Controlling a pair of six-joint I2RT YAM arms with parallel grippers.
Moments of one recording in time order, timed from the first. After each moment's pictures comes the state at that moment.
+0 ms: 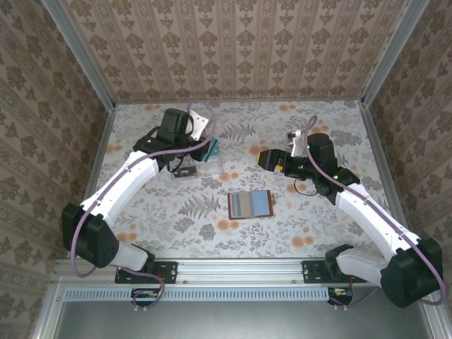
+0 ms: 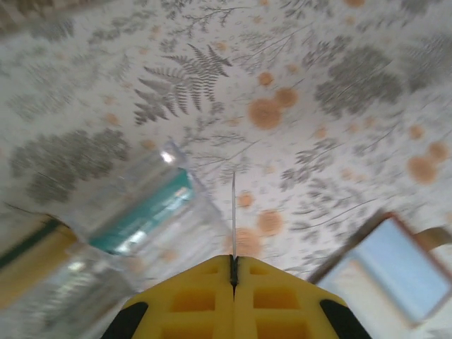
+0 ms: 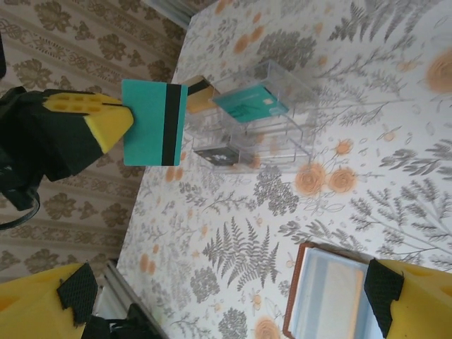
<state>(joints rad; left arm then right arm) -0.53 1.43 1.28 -0.60 0.17 0.11 0.33 1.10 0.84 -0.24 -0.50 0.65</state>
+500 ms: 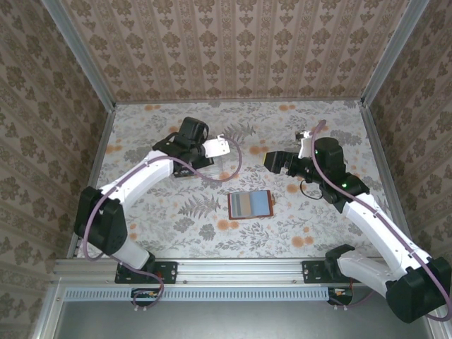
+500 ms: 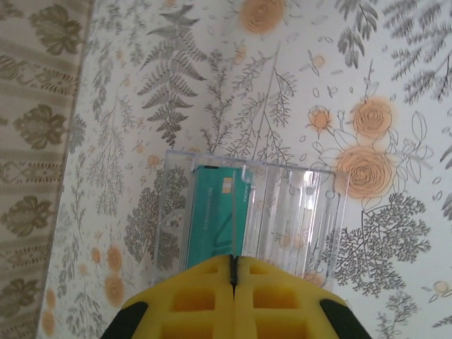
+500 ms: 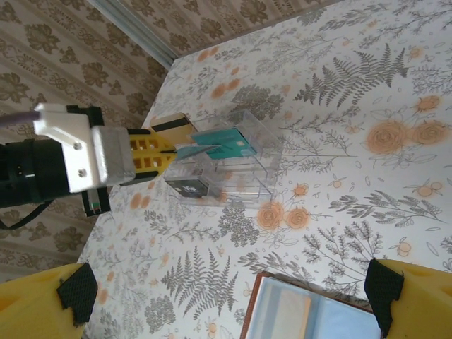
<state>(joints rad) -0.59 1.56 1.22 -0.51 0.02 0.92 0.33 1.00 0.82 -0.26 -0.37 0.53</state>
